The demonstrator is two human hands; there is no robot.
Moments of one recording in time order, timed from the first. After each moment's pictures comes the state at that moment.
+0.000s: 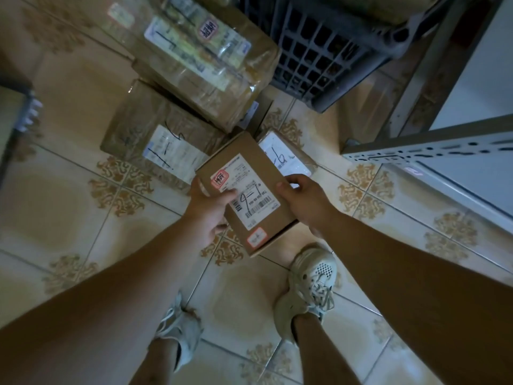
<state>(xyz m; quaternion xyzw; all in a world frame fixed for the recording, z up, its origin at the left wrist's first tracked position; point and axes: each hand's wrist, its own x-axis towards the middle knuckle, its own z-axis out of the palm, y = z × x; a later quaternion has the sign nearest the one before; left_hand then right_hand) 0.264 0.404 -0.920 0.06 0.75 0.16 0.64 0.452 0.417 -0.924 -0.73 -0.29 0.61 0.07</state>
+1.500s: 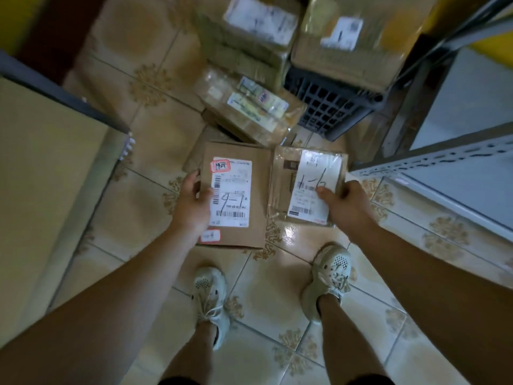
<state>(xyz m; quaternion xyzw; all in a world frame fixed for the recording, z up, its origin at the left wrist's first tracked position) 0.148 0.389 -0.771 0.29 0.78 0.22 0.51 0.431 0.396 -0.778 -0.81 -0.33 0.47 0.12</state>
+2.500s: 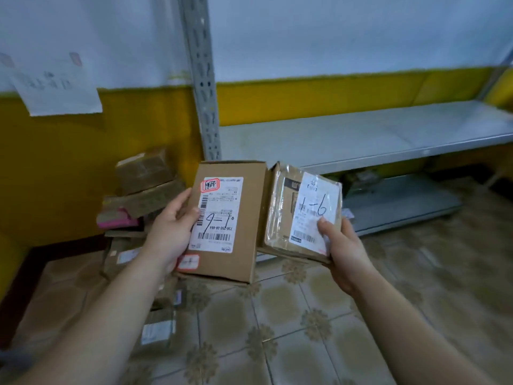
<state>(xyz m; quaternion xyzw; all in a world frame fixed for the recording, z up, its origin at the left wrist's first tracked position) 0.333 0.233 -0.196 0.59 0.42 0.31 0.61 0.530 0.031 -0.211 -0.63 -0.10 0.36 0.68</state>
